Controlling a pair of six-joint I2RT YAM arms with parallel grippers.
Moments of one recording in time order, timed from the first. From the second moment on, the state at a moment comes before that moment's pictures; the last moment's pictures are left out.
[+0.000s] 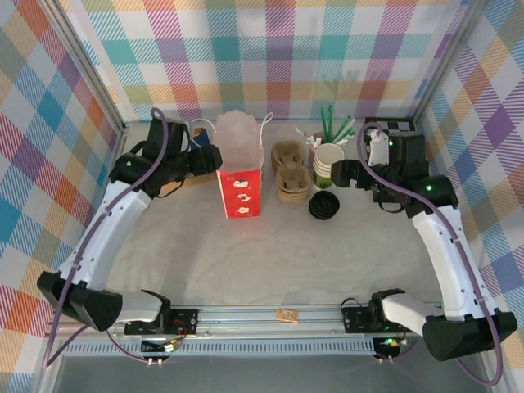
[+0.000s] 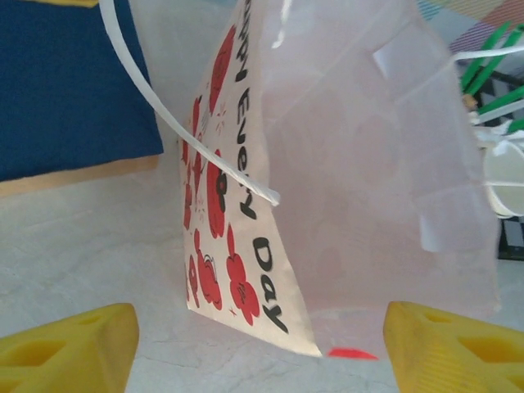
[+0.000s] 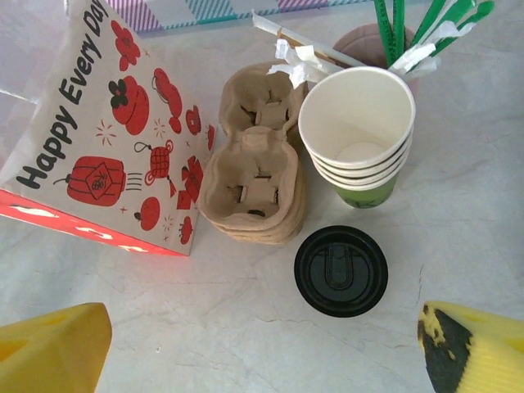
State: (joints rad) left arm -0.36 1.34 1.52 -0.95 0.02 -0.50; right arm 0.20 1.13 1.36 -0.94 -0.27 0.19
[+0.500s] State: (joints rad) left arm -0.36 1.48 1.61 -0.95 0.00 -0.52; right arm 0.27 1.30 1.53 -1.09 -0.19 0.11
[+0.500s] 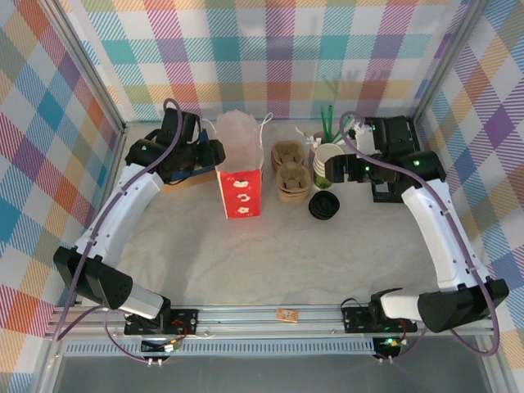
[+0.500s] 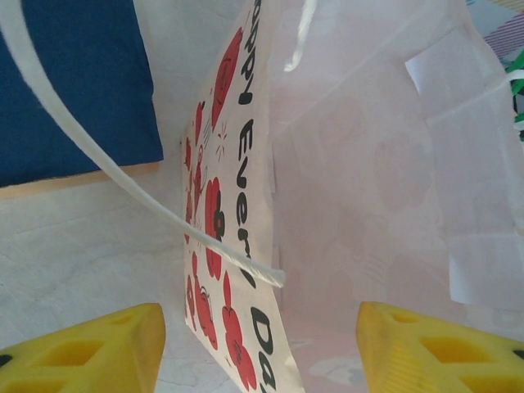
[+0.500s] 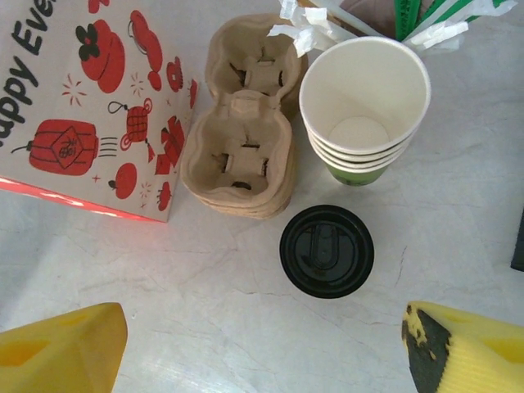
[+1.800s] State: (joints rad) left arm -1.02 0.88 0.89 -0.74 -0.08 -0.63; right arm 0.18 1.84 1.86 -1.19 -0.04 0.27
